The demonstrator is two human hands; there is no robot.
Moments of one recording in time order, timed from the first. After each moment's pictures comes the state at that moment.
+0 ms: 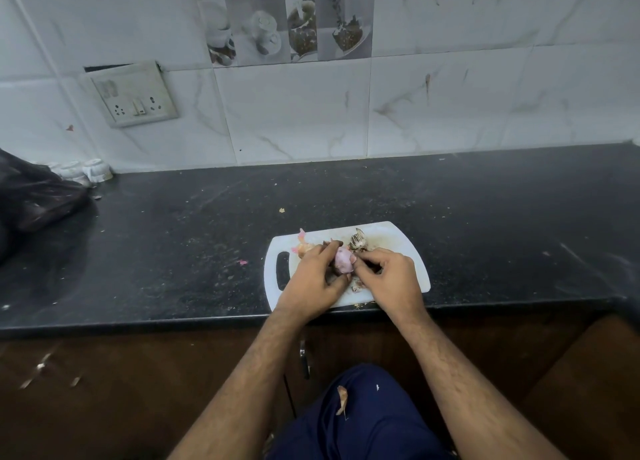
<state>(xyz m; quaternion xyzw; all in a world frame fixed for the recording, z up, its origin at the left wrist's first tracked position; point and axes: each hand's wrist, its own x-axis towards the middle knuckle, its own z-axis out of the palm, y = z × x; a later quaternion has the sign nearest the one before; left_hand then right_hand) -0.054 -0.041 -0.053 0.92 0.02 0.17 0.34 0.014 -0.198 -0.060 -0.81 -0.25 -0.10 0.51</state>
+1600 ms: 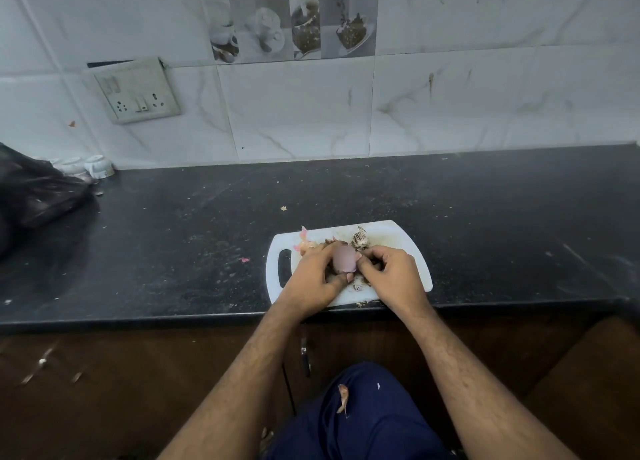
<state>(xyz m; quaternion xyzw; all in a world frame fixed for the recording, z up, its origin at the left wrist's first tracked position) -0.050 -0.033 -0.056 0.92 0.01 0.16 0.36 0.020 -0.199 -0.057 -0.83 -0.23 -0.04 0.50</state>
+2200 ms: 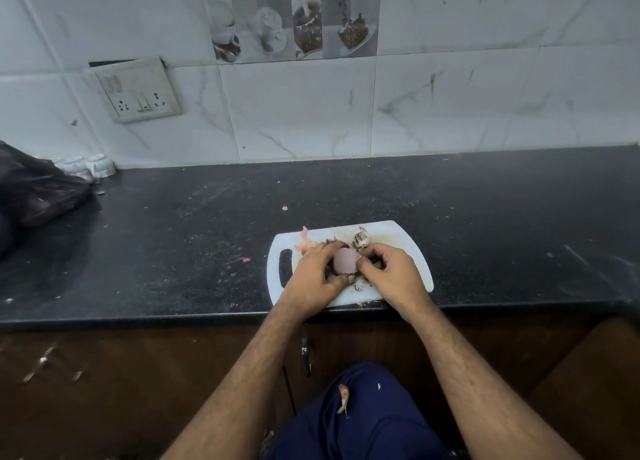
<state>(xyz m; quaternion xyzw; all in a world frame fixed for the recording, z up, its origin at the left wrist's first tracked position) -0.049 -0.033 -0.058 0.91 0.02 0.17 0.37 0.023 -0.199 -0.054 -0.82 -0.24 0.02 0.52</state>
